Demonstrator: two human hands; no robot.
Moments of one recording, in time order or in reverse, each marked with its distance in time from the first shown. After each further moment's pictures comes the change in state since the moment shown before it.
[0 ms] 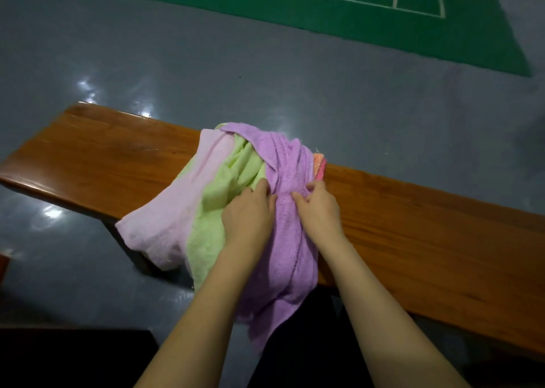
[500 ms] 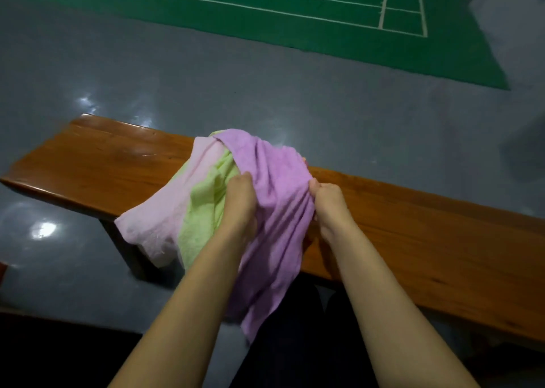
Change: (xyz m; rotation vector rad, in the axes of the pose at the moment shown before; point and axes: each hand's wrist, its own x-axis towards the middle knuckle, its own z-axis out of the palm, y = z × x) left_hand -0.013 0.047 -0.047 -1.358 -0.085 -0.596; right_hand -0.015 0.004 -0.045 0.729 0.032 0.159
